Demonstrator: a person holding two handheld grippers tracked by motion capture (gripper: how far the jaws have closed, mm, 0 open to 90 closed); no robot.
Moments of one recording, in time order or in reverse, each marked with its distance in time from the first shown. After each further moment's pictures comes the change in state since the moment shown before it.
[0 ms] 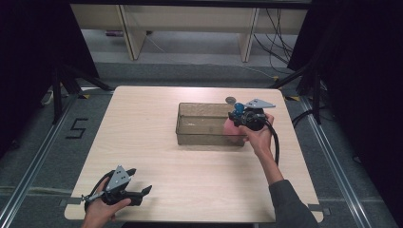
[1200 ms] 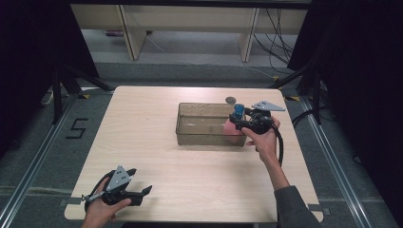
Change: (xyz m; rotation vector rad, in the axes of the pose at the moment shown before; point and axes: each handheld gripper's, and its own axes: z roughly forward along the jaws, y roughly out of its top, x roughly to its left) left arm 0.000 0.000 0.000 0.005 -0.001 0.009; right arm 0.003 -0.002 -0.024 -0.066 0.038 0.128
